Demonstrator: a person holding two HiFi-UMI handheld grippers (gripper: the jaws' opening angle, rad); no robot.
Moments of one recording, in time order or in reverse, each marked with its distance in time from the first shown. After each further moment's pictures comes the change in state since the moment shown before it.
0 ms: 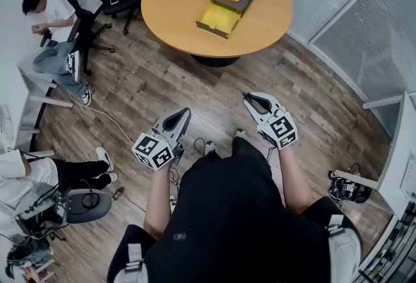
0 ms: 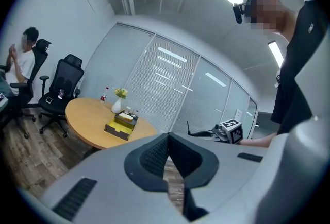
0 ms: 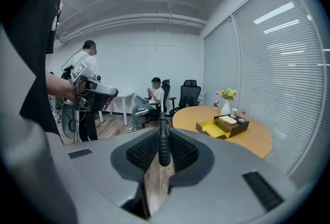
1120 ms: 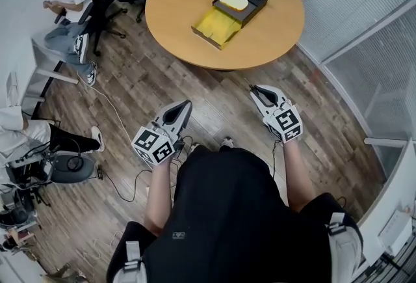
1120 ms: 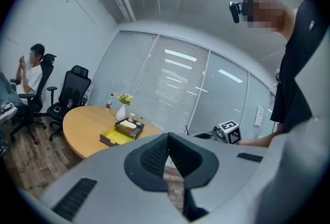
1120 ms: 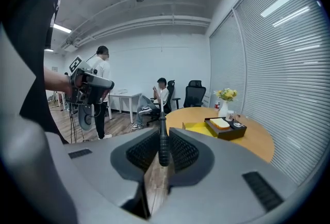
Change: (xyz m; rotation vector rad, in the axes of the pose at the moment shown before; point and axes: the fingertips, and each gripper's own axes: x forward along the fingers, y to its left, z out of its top) left arm 0.150 -0.044 0.025 0.036 -0.061 0.192; right arm -0.015 -0.181 -0.021 -0.050 -0.028 0.158
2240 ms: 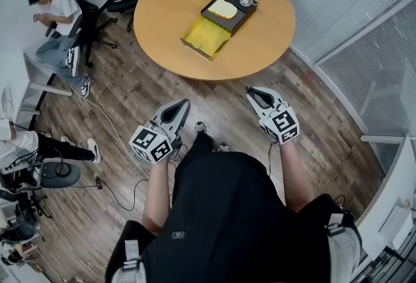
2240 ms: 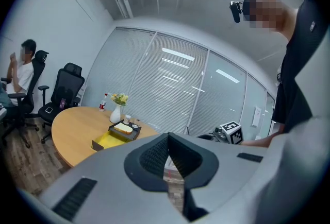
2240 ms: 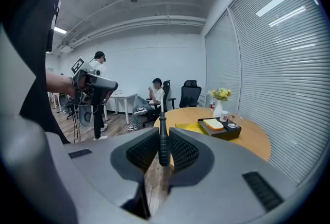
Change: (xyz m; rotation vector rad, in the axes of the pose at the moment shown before) left arm 0.057 0.020 0.021 0.008 0.011 -0.050; right arm 0.011 -0.044 0.006 0.027 -0.002 -0.037
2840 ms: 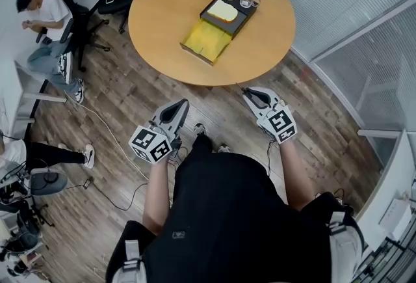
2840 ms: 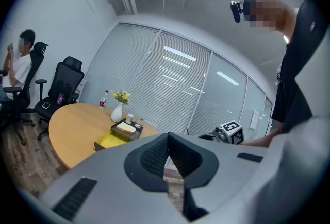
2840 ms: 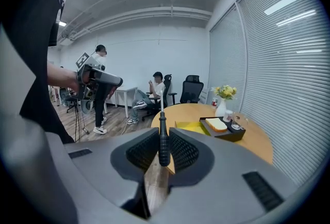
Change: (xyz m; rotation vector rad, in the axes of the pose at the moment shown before) left arm 0.012 0.055 0.008 -0.039 0.012 -0.038; right arm 0.050 -0.002 0.005 -0.047 0.063 0.007
